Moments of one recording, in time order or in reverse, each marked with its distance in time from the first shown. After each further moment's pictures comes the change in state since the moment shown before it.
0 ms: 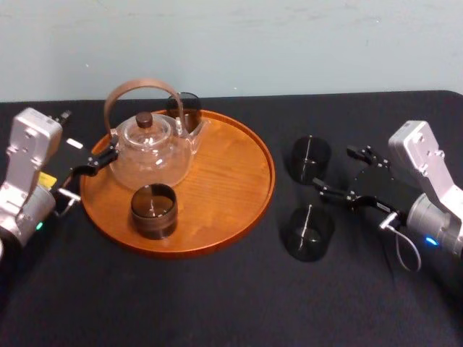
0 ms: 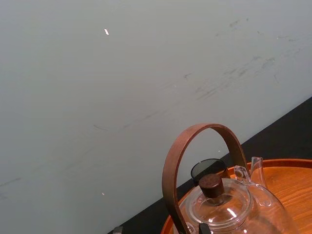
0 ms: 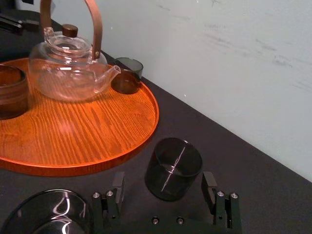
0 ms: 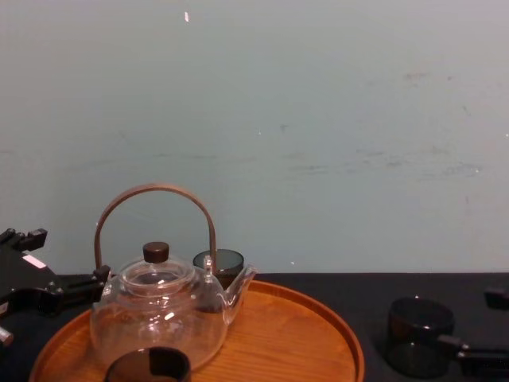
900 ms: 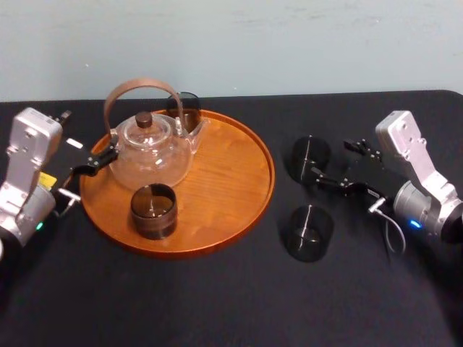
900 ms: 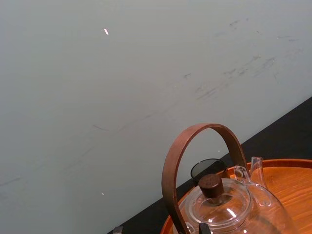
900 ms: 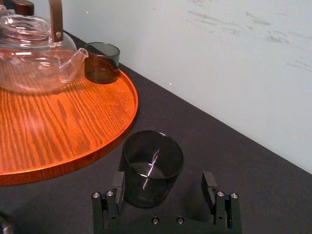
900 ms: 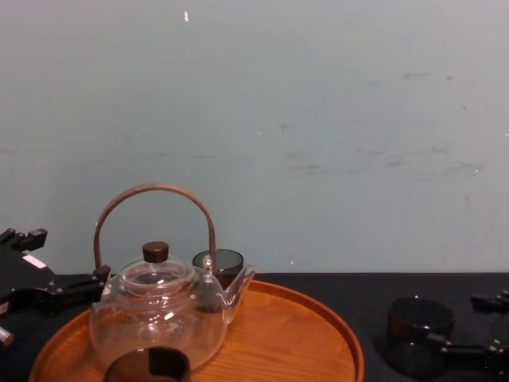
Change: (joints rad) left arm 0.000 0.000 0.000 0.000 0.000 0.000 0.000; right arm 0.138 -0.137 0.013 0.263 -0.069 -0.045 0.058
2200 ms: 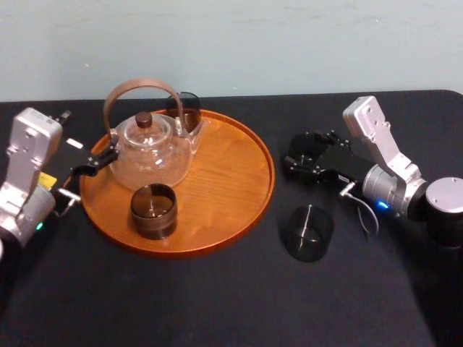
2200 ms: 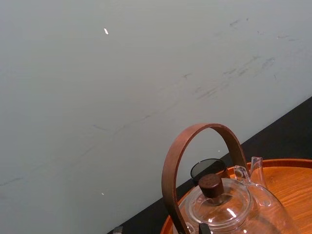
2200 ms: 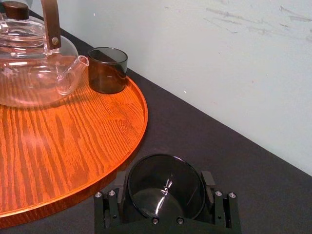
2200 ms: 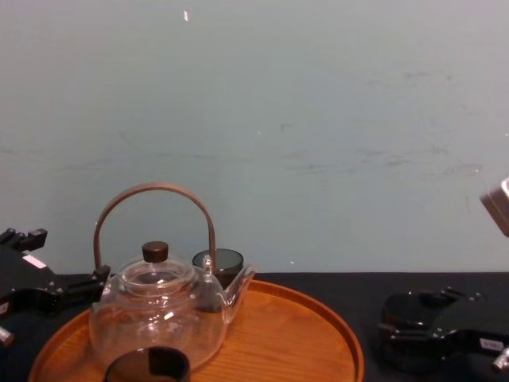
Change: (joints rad) left arm 0.000 0.000 0.000 0.000 0.000 0.000 0.000; right arm 0.169 -0.155 -0.001 0.265 -0.071 -0.050 0.098
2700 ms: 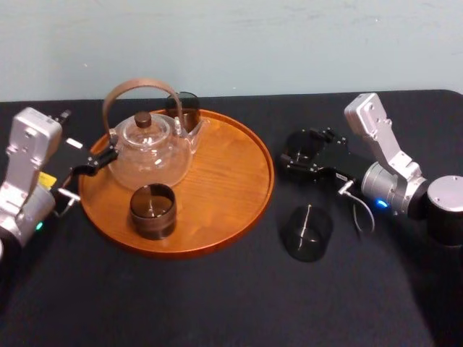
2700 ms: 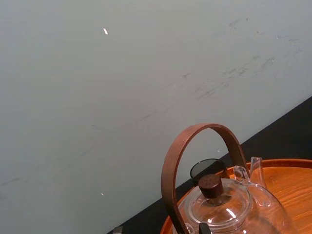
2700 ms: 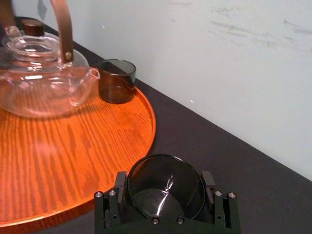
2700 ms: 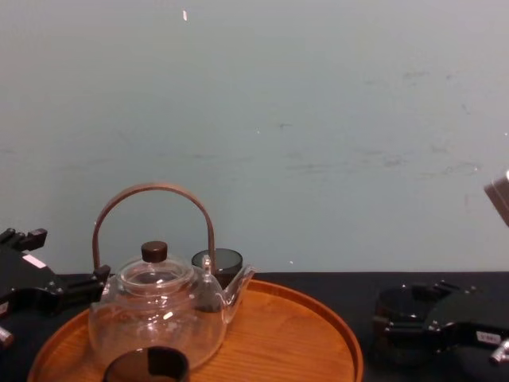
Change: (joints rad) left arm 0.000 0.000 0.000 0.000 0.000 0.000 0.000; right arm -0.010 -0.001 0.017 -0.027 0.016 -0.005 0.039
